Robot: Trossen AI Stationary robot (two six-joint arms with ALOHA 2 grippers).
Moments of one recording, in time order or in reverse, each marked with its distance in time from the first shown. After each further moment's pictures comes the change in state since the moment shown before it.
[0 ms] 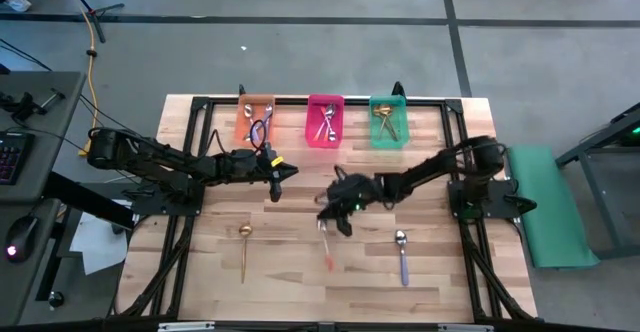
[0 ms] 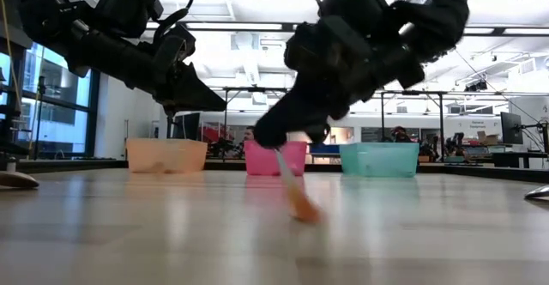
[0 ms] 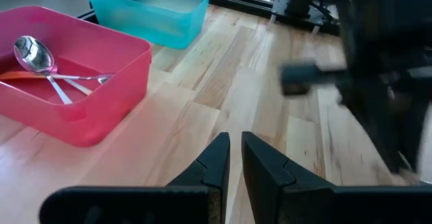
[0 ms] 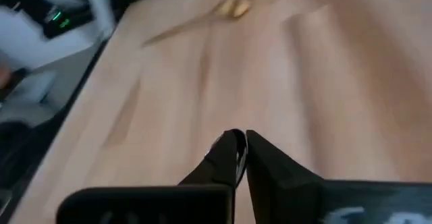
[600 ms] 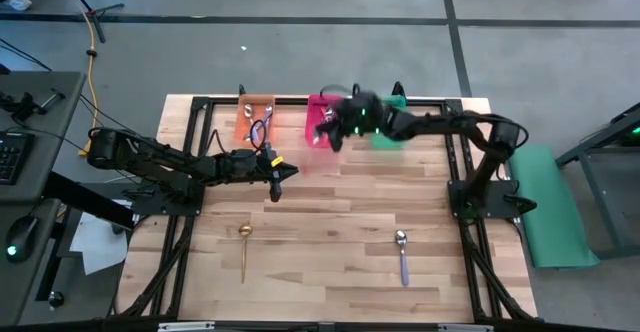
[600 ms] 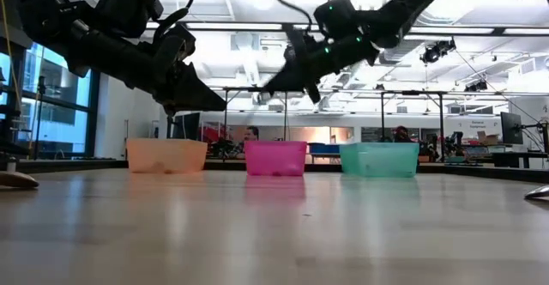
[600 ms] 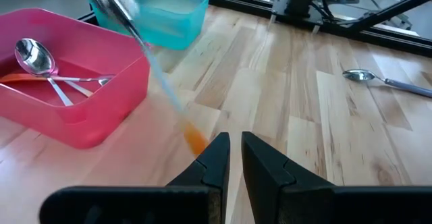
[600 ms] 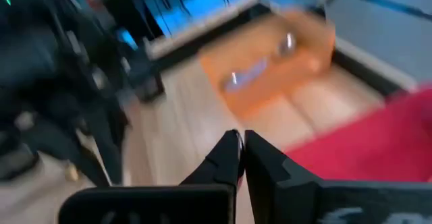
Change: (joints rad) left arm 0.000 0.000 0.000 0.002 -0.001 0.010; right arm -0.503 -0.138 0.216 -0.243 -0.025 -0.060
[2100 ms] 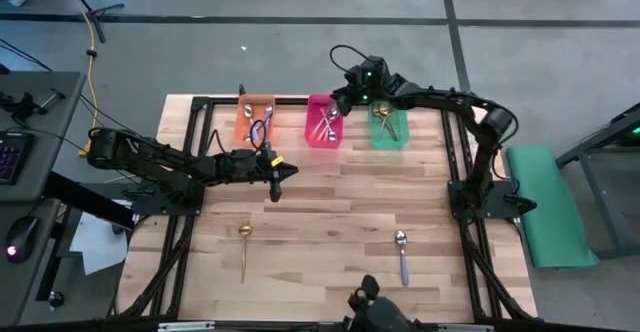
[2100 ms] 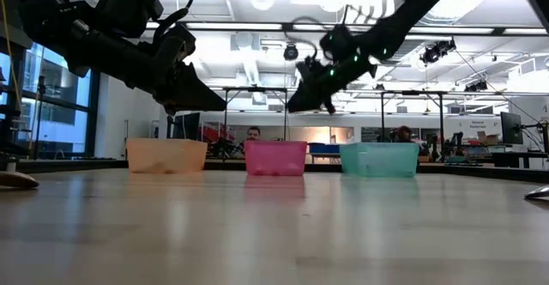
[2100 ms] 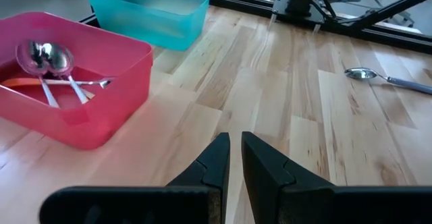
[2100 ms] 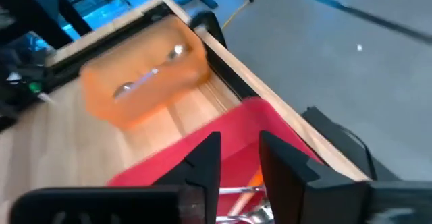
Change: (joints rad) left arm 0.000 0.000 0.000 0.000 -0.004 0.013; right arm -0.275 0.116 0.188 -0.197 -0.076 -0.144
